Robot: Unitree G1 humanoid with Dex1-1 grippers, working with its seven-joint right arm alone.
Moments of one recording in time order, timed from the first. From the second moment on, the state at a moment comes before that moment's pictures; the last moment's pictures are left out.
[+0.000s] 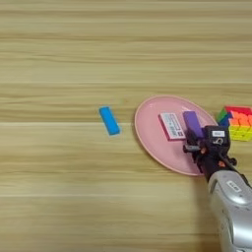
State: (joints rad) arm 0.17 -0.19 -0.24 -0.13 0.04 0.23 0.13
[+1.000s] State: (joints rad) arm 0.18 -0.19 -0.24 -0.16 0.04 0.21 0.14
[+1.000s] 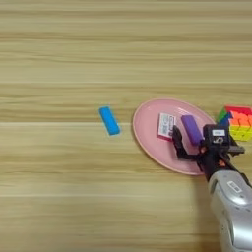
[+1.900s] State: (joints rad) arm 0.19 -0.18 -0.28 -0.26 0.05 0.18 0.13
